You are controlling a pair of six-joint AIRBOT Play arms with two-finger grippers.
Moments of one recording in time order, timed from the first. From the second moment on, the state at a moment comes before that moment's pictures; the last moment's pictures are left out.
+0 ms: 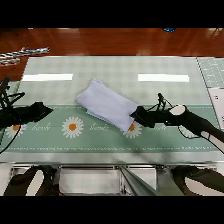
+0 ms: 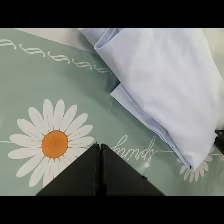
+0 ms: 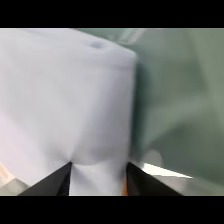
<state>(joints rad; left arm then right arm) 0.26 -0.66 0.63 0.93 -1.14 -1.45 0.27 -1.30 0.58 -0.49 0.66 1.50</state>
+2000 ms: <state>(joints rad) 0.23 -0.67 0.63 0.89 -1.07 -1.43 -0.51 -1.30 1.89 -1.03 1.70 1.74</state>
